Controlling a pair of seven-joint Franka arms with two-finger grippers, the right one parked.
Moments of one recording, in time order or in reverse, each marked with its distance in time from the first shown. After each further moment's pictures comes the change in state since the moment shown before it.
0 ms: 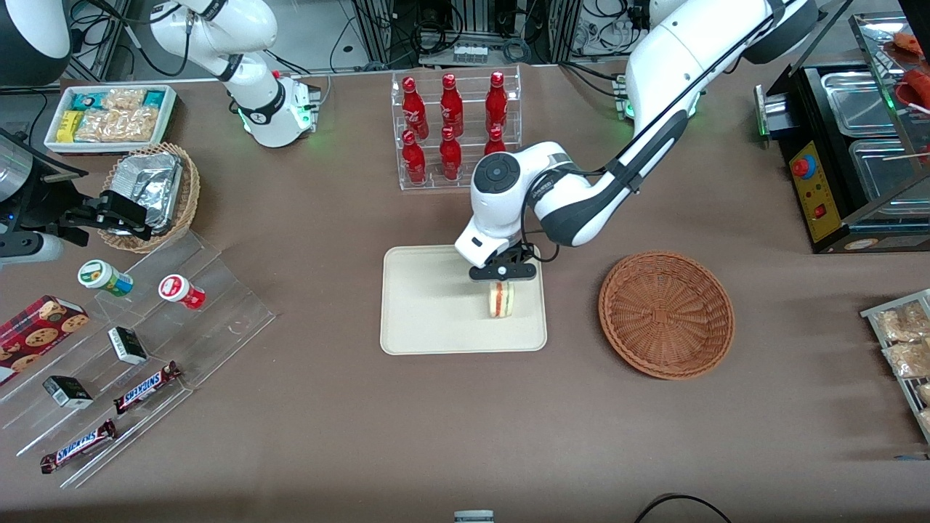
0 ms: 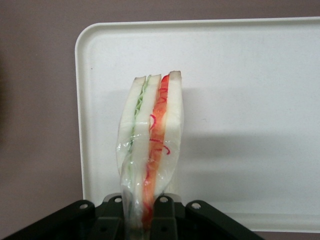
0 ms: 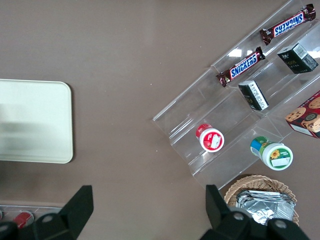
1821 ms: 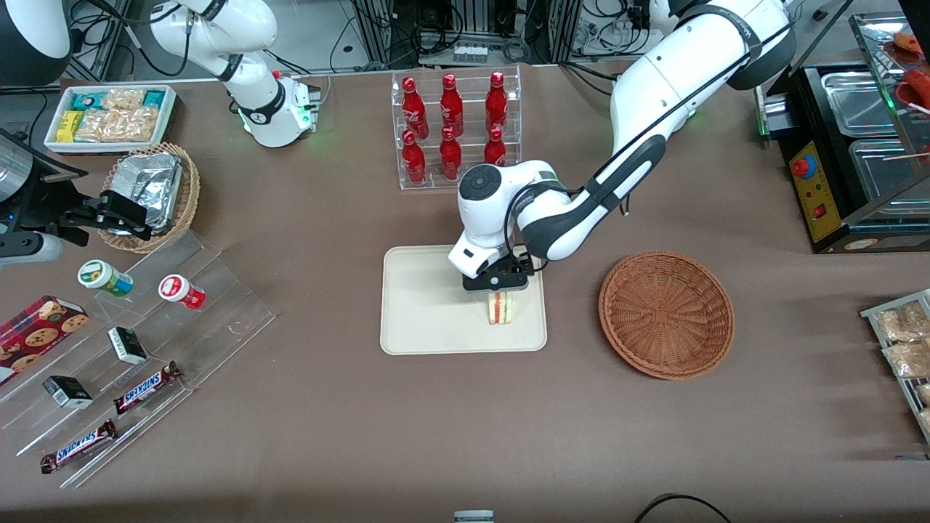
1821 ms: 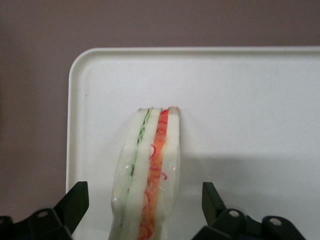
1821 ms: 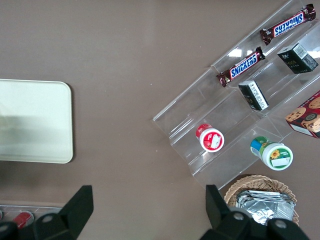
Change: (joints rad) arm -0.024 0.114 -0.003 0.085 0.219 -0.002 -0.191
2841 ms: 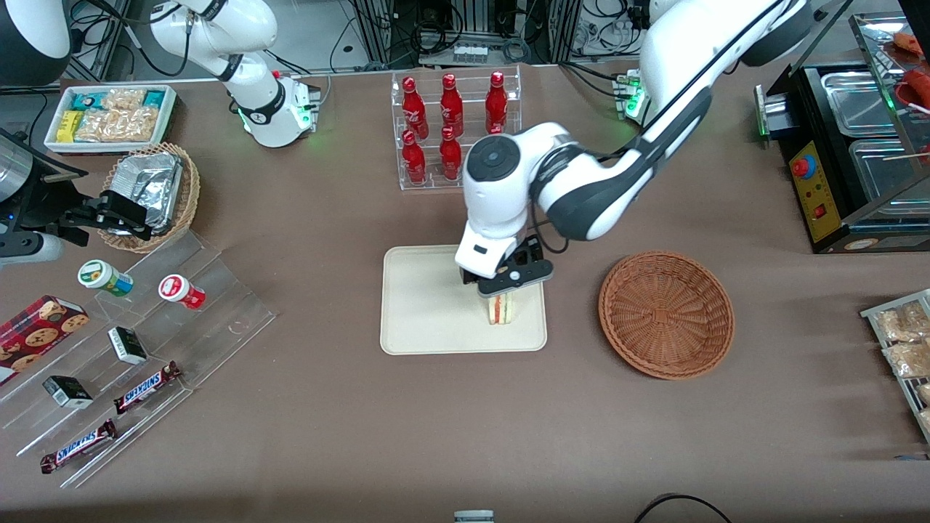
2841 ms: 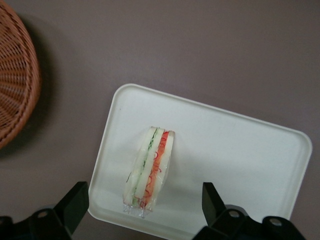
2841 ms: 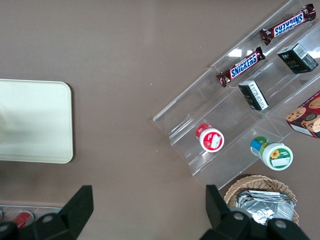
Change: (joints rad) arm 0.058 -0.141 -0.063 0.195 -0.244 -0.245 0.013
